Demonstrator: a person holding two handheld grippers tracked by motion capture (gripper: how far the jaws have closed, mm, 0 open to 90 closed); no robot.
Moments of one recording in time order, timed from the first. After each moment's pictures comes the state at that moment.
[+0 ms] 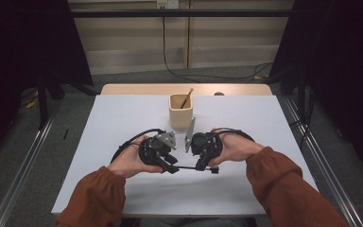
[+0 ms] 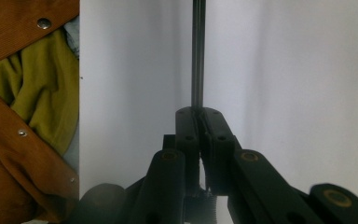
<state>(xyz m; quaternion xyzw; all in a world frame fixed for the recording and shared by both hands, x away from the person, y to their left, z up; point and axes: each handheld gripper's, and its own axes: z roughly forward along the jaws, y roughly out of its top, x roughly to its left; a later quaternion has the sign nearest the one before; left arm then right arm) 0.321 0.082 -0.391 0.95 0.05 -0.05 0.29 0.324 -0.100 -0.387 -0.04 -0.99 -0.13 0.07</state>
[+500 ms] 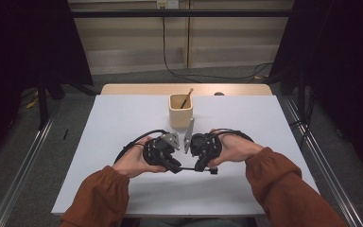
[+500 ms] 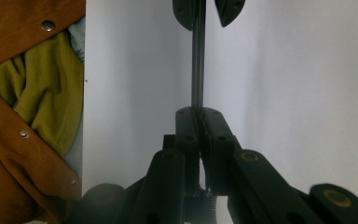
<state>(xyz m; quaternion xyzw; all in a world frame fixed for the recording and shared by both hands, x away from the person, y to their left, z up) 0.323 0.074 -0.397 0.95 0.05 -0.08 0.29 0.322 -0.098 -0.386 -0.04 -0.99 -0.13 0.08</state>
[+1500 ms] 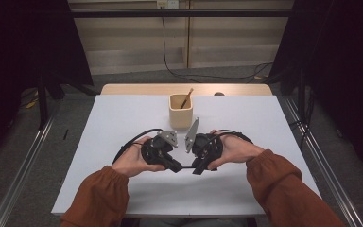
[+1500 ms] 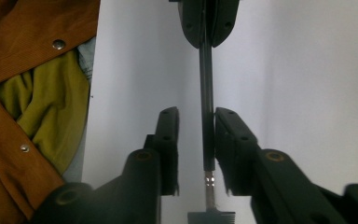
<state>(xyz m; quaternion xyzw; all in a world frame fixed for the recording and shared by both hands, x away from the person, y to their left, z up) 0.324 0.080 -0.396 0.94 0.07 -0.10 0.32 0.322 -0.104 -0.389 -0.03 -0.98 -0.19 0.08</state>
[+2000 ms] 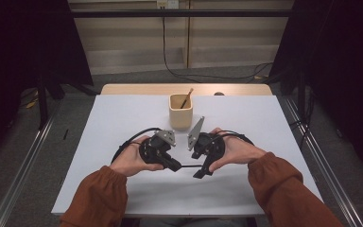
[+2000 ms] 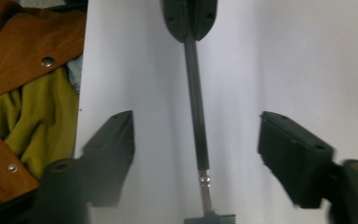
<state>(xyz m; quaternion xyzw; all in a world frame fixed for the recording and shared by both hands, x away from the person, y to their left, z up) 0.325 0.083 -0.395 0.94 0.07 -0.10 0.33 0.323 -0.111 -0.394 -0.06 -0.97 -0.22 0.06</state>
